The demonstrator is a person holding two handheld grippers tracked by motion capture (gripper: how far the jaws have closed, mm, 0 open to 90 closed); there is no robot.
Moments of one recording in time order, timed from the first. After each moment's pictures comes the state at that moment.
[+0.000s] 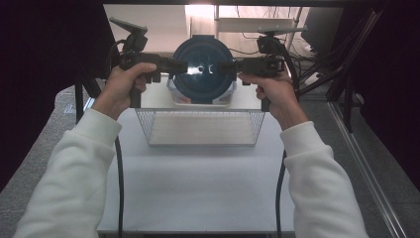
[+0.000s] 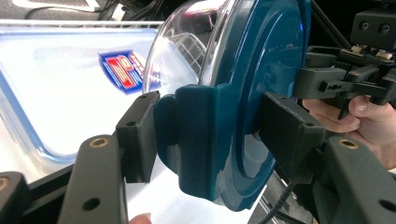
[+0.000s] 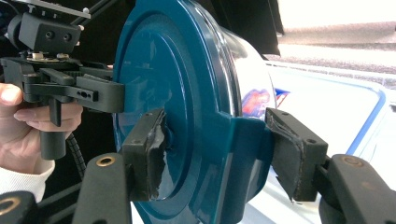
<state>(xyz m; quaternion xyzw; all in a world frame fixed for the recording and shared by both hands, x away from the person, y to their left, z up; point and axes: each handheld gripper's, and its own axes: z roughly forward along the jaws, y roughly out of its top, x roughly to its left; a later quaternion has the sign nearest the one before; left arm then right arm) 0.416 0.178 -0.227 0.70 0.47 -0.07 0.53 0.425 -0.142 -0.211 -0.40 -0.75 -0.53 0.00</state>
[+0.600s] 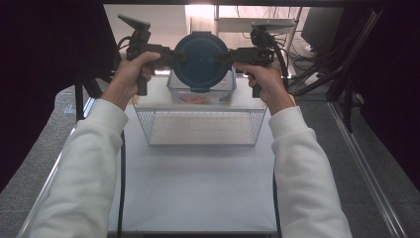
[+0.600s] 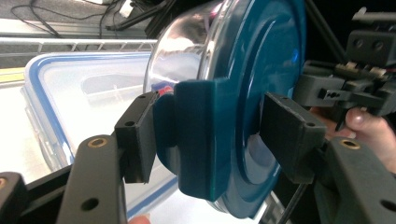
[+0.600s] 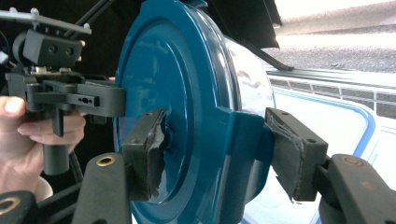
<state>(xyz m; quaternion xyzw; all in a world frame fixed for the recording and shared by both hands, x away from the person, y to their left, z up) 0.470 0.188 -0.250 0.66 0.51 -0.10 0.54 0.484 -0.135 -0.231 -0.45 -0.72 -0.53 0.04</state>
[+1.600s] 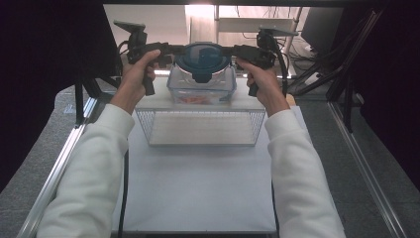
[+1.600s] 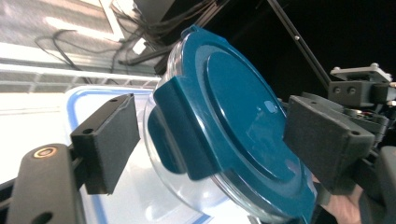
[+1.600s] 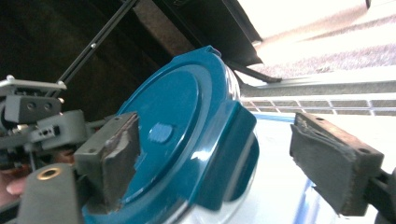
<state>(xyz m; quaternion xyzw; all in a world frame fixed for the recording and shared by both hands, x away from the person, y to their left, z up) 0.467 0.193 -0.259 0.61 0.53 -0.05 0.58 0.500 -0.148 -0.249 -0.50 -0.66 -0.56 0.03</state>
